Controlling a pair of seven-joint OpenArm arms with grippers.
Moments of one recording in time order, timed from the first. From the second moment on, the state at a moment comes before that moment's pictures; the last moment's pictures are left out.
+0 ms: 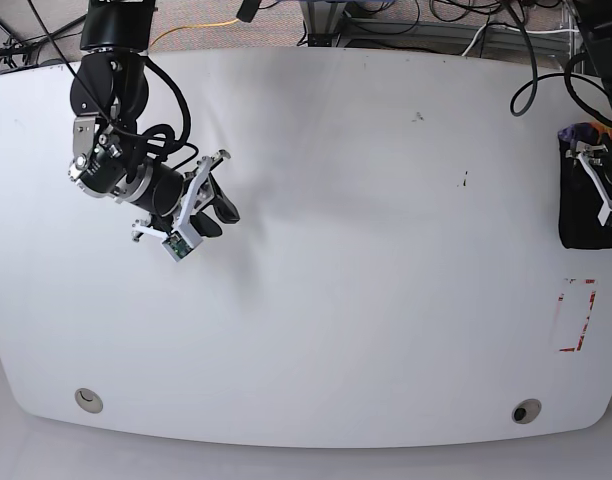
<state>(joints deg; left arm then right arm) 0.6 -35.0 -25.3 66.4 -5.9 -42.9 37.9 -1.3 14.8 7.4 105.0 33.8 41.0 -60.6</state>
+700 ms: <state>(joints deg) 7.7 -25.1 -29.6 105.2 -1.2 -43.3 50.8 -5.2 15.0 9.4 105.8 22.6 40.9 -52.5</state>
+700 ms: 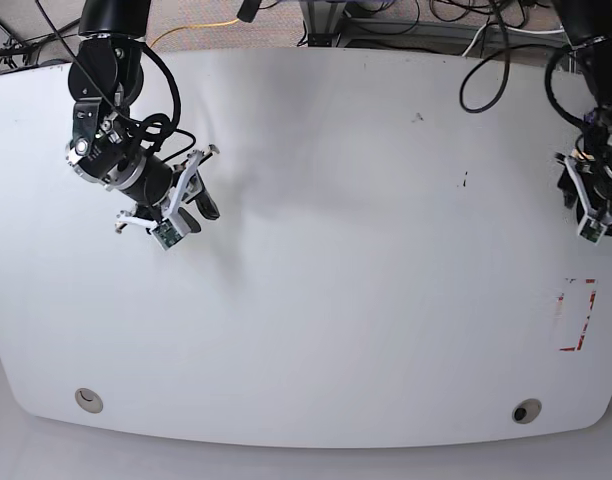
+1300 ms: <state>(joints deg) 24.8 0.9 -24.2 107.8 6.0 -28.3 6.9 -16.6 12.7 18.6 82.0 6.9 38.1 1.7</state>
